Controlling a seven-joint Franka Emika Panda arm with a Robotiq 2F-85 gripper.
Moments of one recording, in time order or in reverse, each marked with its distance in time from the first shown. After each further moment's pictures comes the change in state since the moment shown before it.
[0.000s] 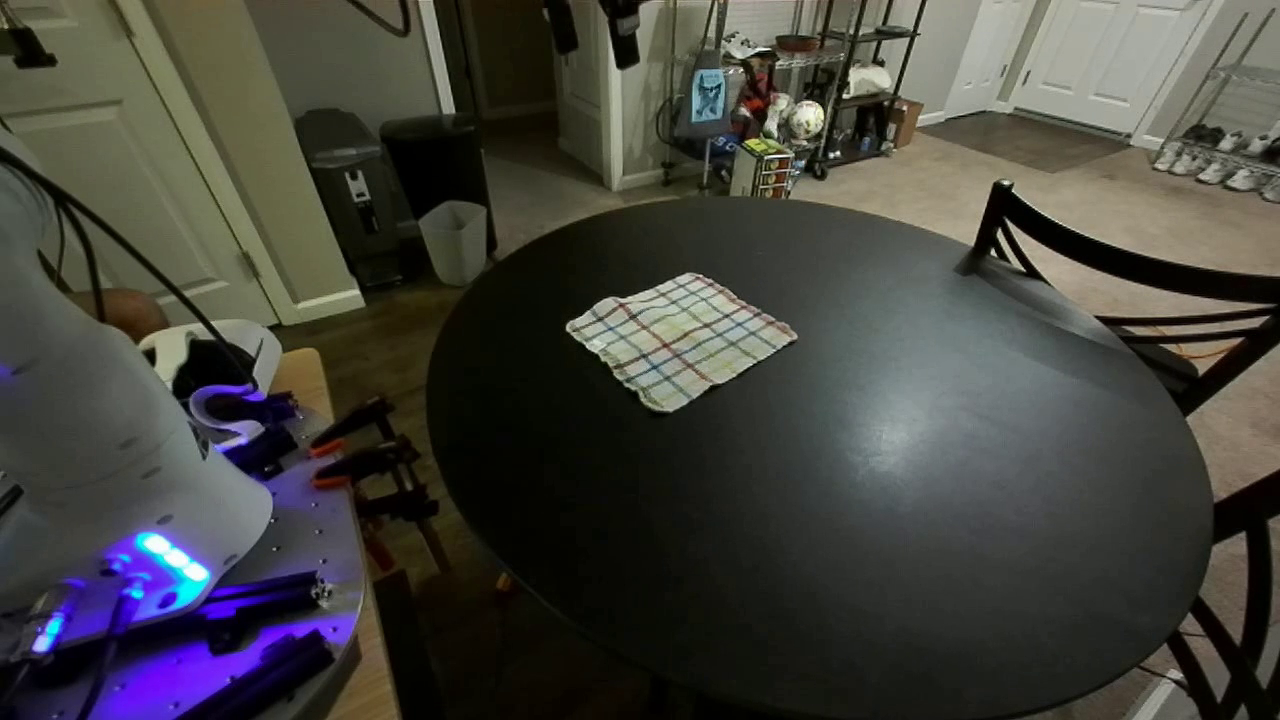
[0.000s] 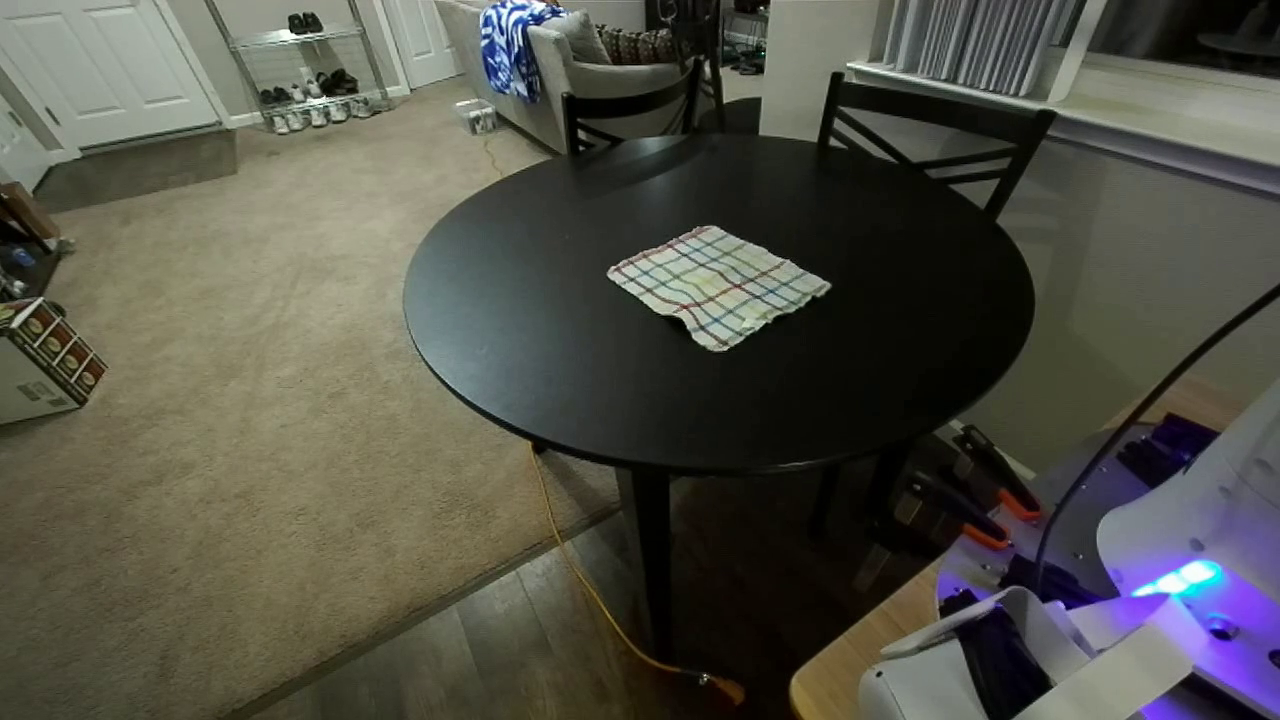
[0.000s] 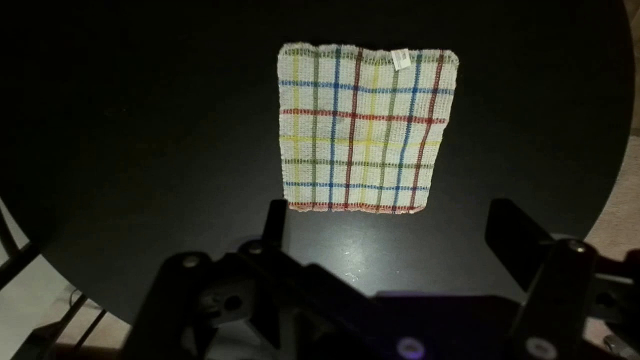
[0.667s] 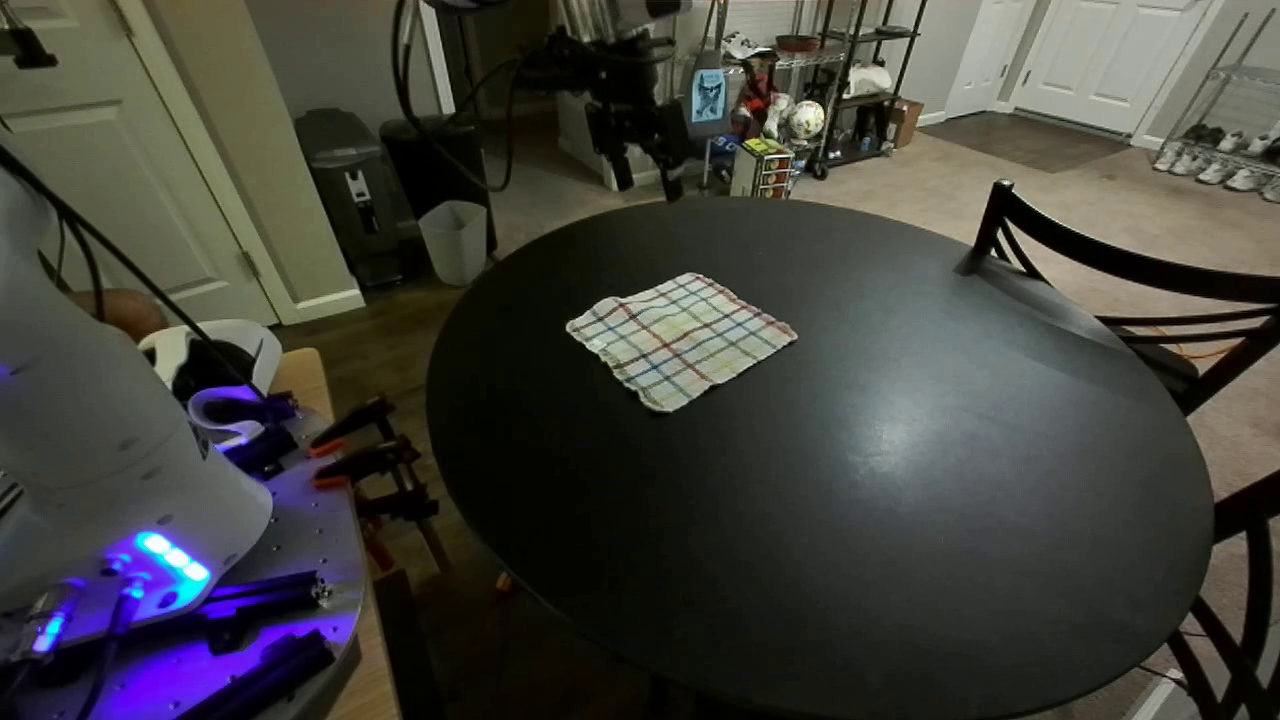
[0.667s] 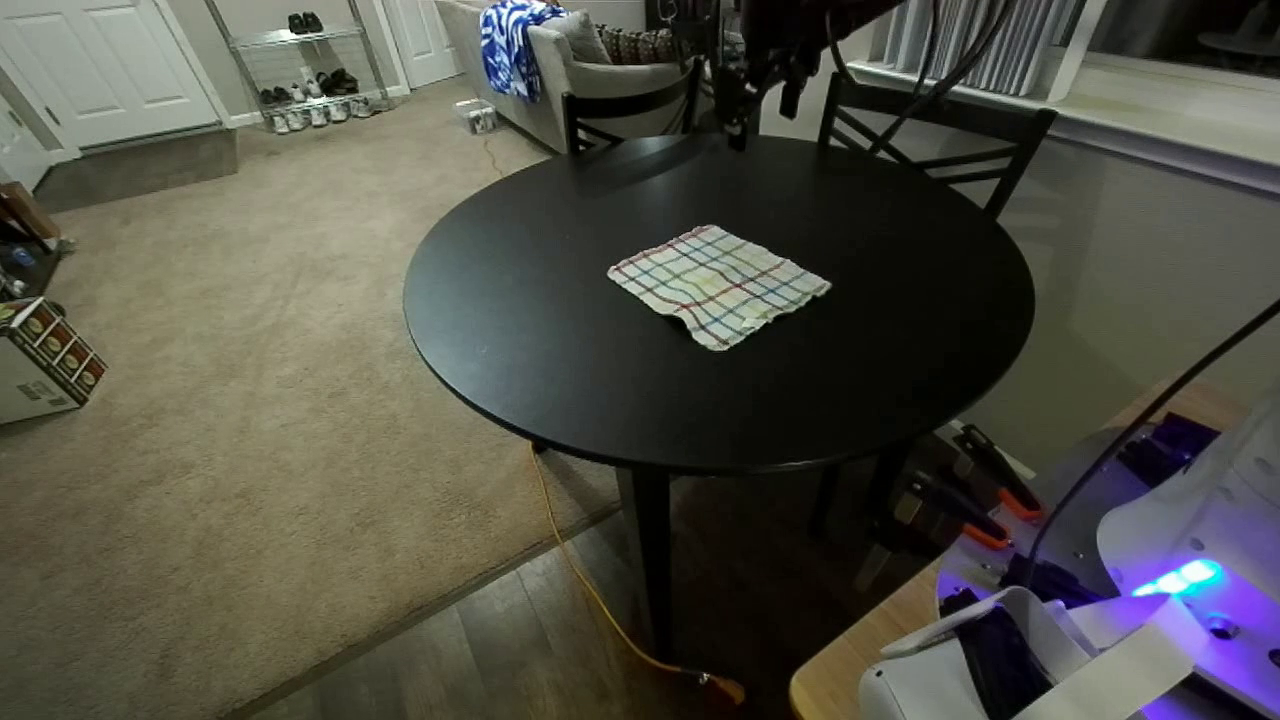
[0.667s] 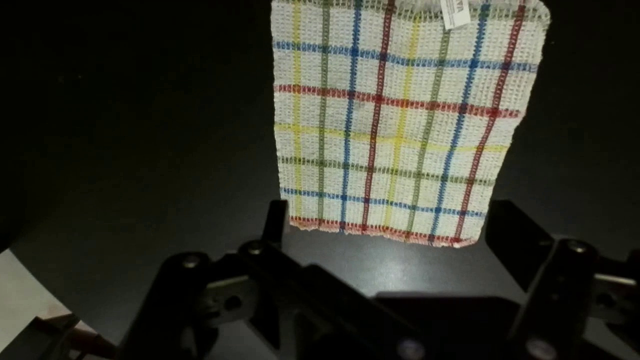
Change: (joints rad) arm -0.004 0.389 0.122 -0.003 -0.234 0.367 0.268
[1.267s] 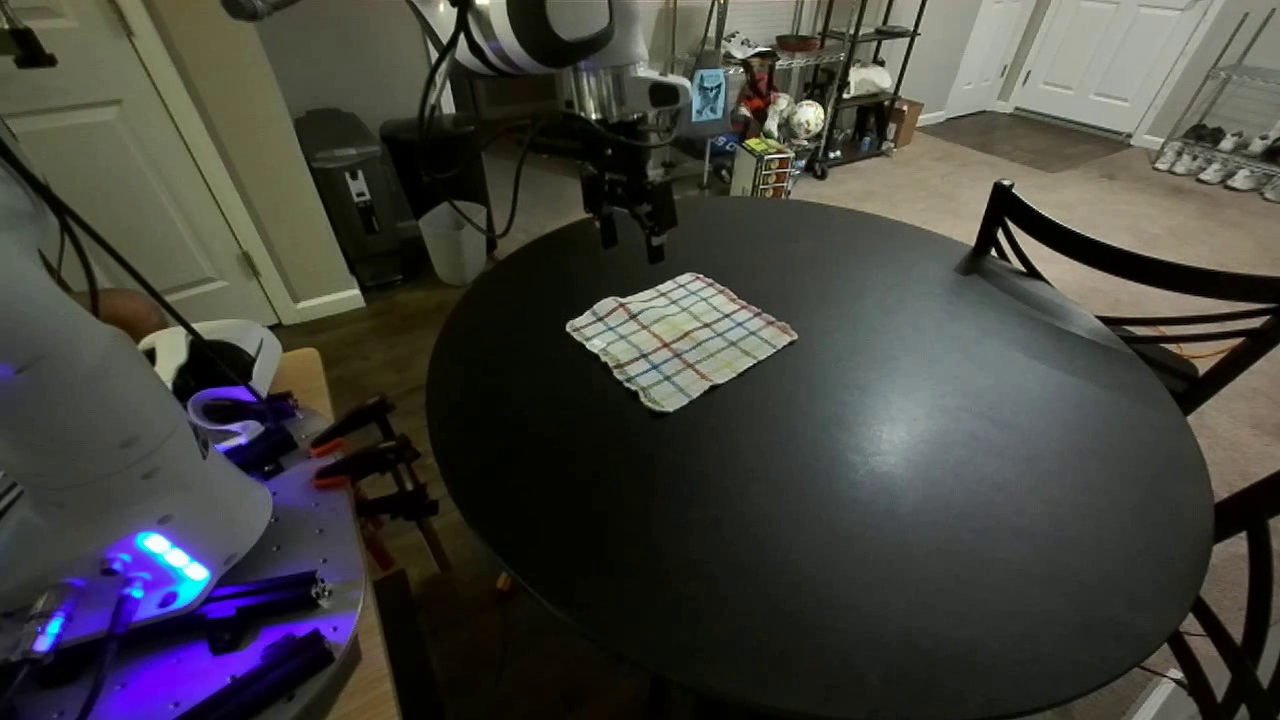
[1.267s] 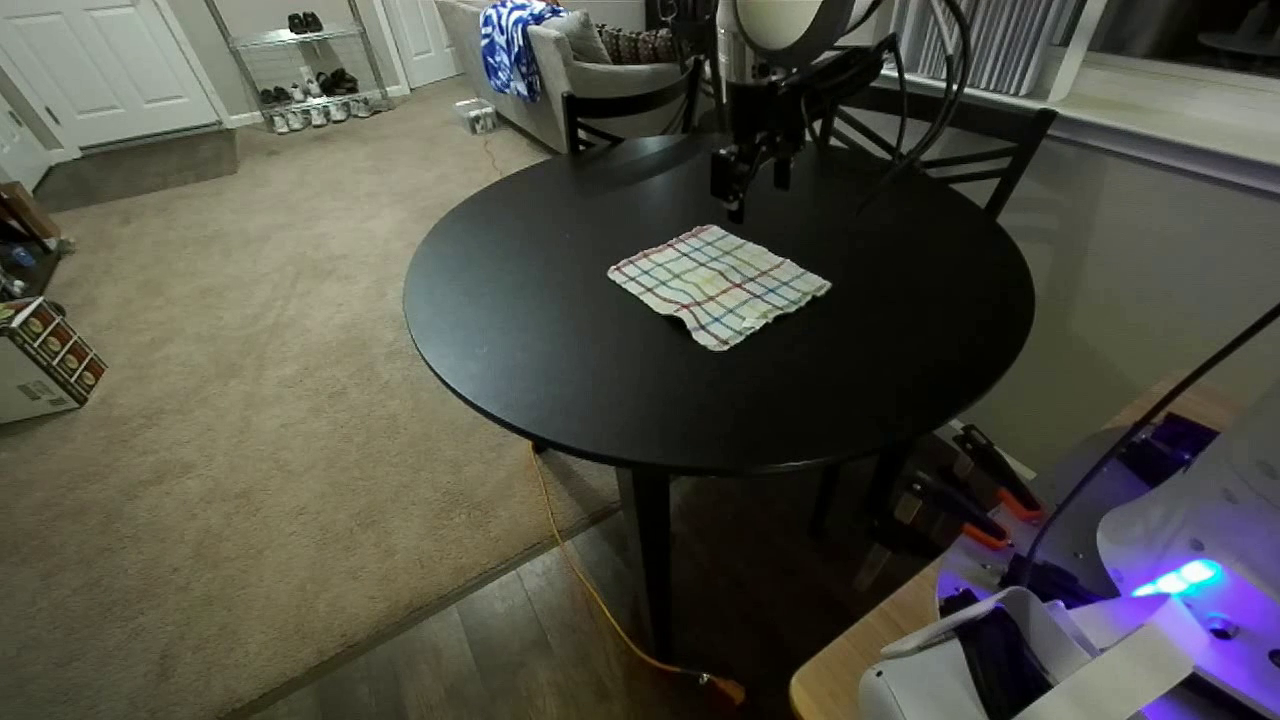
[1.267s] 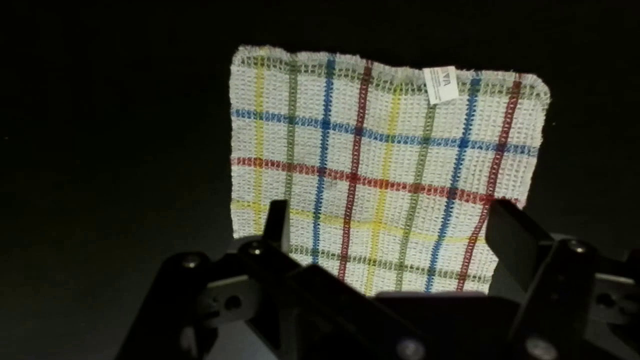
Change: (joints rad) arm 0.029 0.166 -0.004 0.024 -0.001 -0.020 0.001
